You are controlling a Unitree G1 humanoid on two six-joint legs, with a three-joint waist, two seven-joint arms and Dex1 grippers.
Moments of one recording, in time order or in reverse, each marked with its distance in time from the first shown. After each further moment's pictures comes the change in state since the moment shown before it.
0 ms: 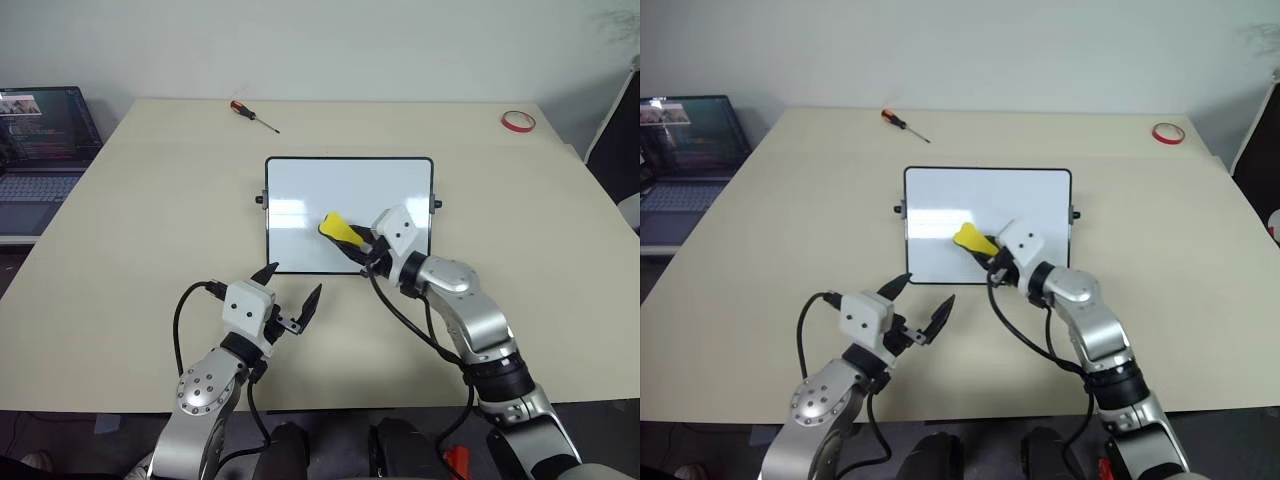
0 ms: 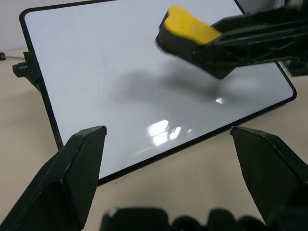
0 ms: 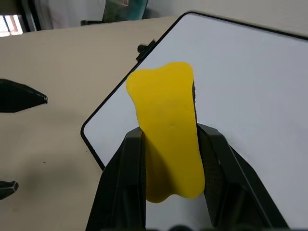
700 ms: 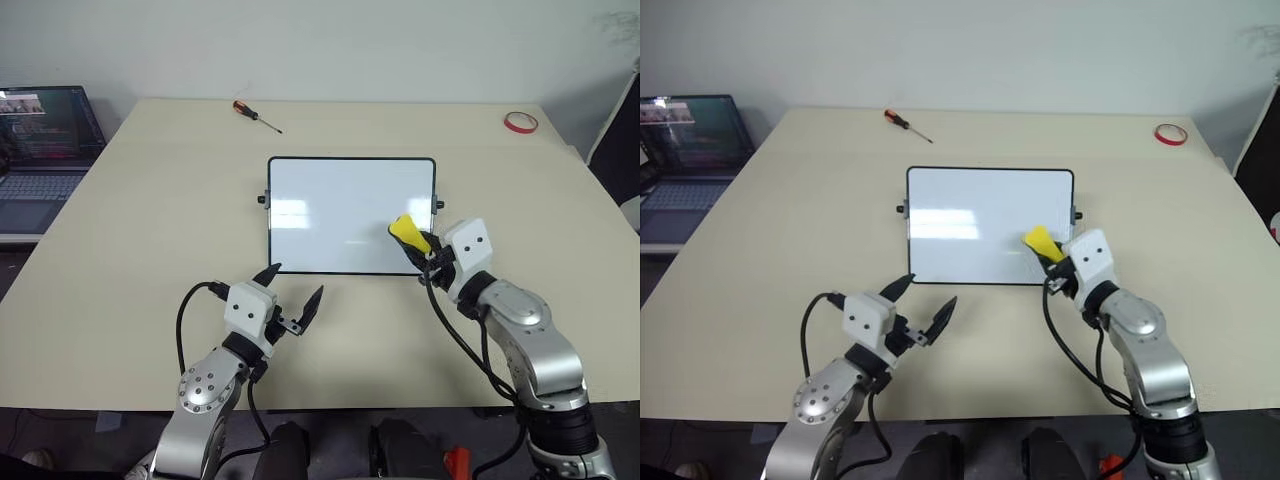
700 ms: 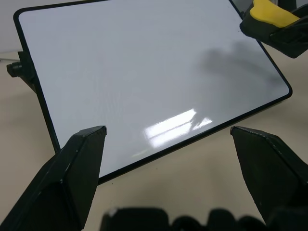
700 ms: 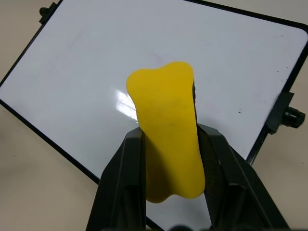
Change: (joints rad) left arm -0.002 0.001 -0.002 0.049 -0.001 -0.064 -0.043; right arm 0.195 -0.115 -0.143 -0.220 0.000 0.141 -0.151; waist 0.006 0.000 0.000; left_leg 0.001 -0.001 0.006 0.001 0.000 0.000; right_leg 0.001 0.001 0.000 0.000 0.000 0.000
